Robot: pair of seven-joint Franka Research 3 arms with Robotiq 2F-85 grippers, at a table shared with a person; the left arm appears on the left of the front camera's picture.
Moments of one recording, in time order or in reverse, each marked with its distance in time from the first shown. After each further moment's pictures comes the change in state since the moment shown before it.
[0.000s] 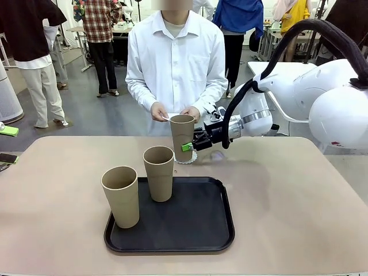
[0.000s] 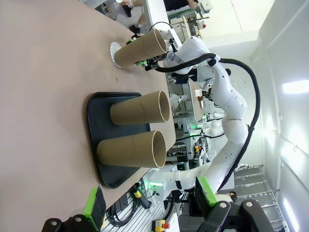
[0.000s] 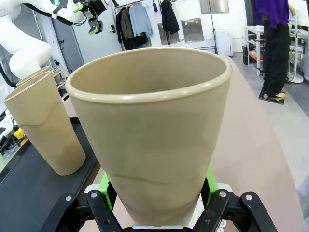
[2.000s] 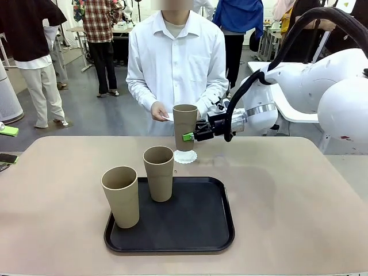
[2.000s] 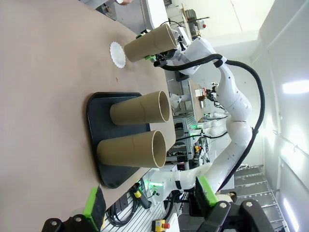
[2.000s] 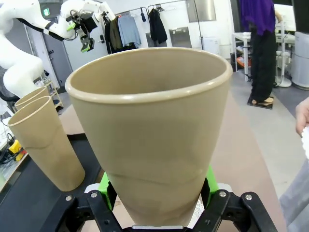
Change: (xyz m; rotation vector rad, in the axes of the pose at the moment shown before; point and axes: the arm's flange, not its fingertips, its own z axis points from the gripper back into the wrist) left arm 0.000 0.000 0.000 0.000 0.000 0.000; right arm 0.025 0.008 0.015 -0.065 -0.042 -0.013
